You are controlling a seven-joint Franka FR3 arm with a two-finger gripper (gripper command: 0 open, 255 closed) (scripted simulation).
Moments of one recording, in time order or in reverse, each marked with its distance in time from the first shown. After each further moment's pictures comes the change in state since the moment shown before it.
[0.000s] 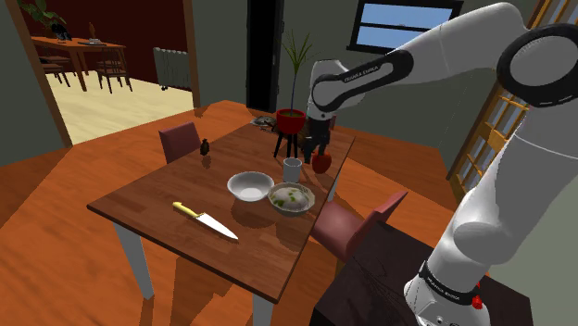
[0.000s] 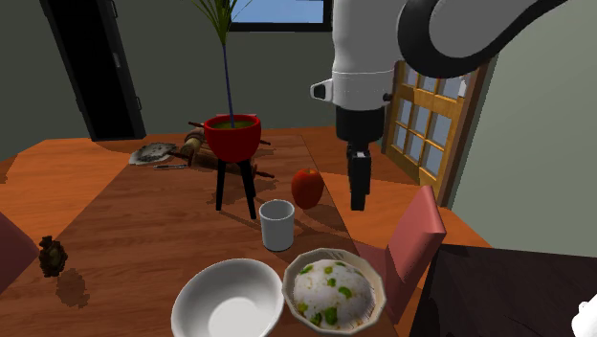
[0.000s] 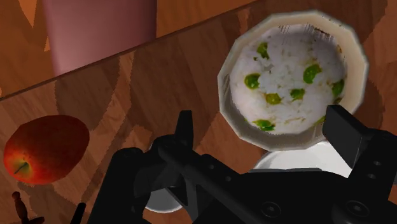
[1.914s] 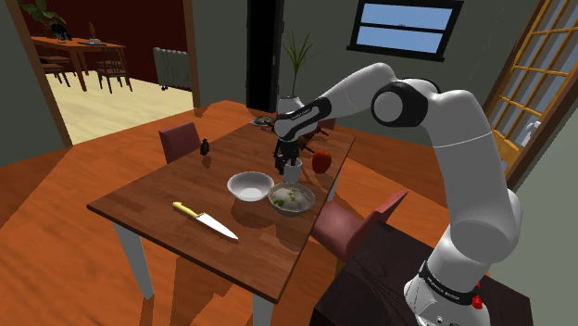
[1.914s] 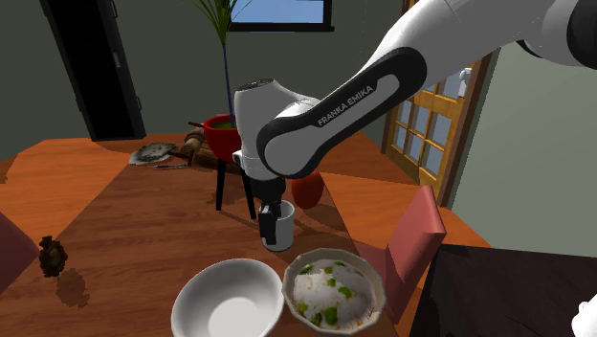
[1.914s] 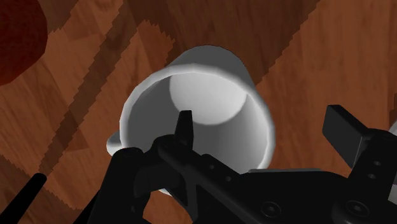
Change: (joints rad) arm -0.048 0.718 -0.024 0.606 -0.033 0.120 -0.107
